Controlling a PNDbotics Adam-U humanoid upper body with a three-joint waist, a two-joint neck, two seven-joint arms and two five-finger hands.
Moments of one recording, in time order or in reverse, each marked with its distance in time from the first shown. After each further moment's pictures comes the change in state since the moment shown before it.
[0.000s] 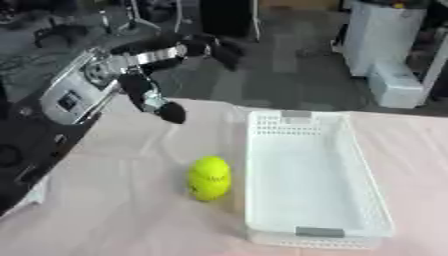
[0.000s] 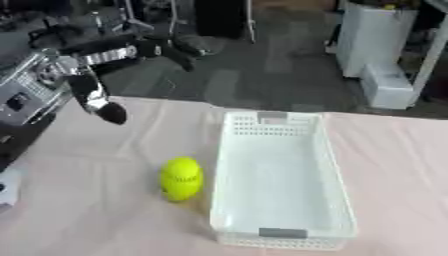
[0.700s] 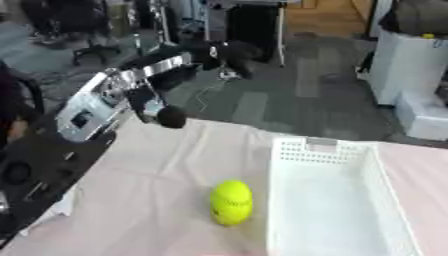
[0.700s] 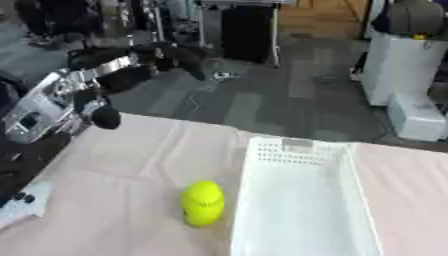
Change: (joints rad) left arm 0.028 0.037 0.072 -0.124 0.260 0.001 -0.001; right arm 0.009 0.000 0.031 0.000 0.020 0.009 0.057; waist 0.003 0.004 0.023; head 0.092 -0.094
